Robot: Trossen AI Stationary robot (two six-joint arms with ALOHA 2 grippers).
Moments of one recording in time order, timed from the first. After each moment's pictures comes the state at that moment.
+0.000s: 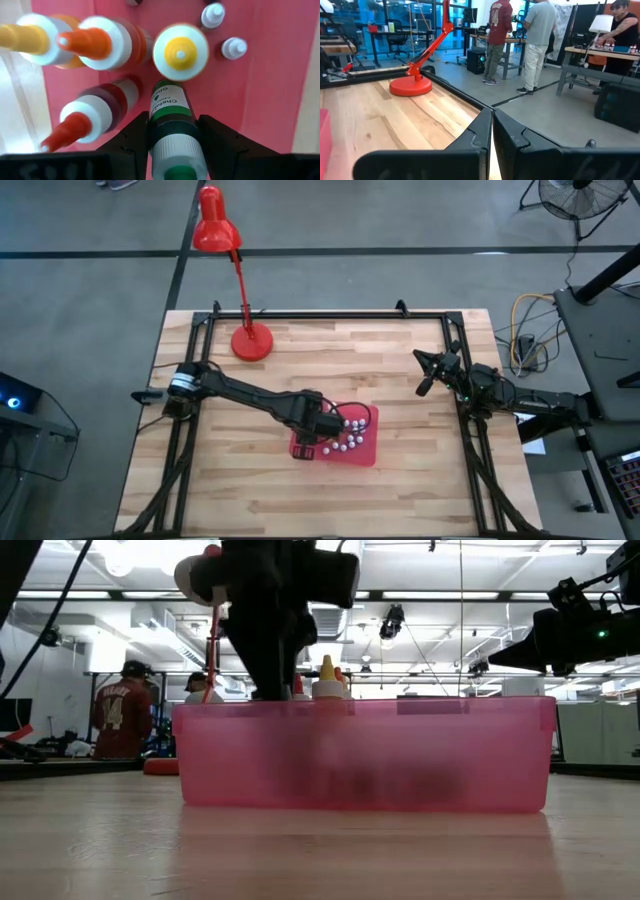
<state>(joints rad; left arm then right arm) -0.22 1.98 1.69 -1.08 -0.12 -0.08 -0.18 0.08 0.01 0.07 0.52 -0.03</state>
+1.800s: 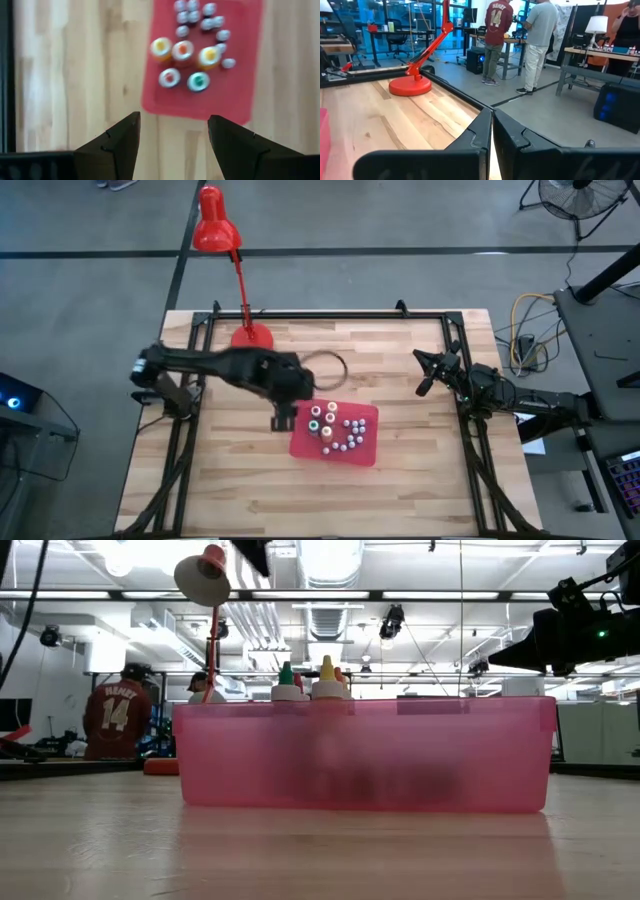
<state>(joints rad) -0.16 1.69 1.88 -1.34 -0.16 -0.09 -0.18 0.08 0.01 0.07 0.52 -0.03</state>
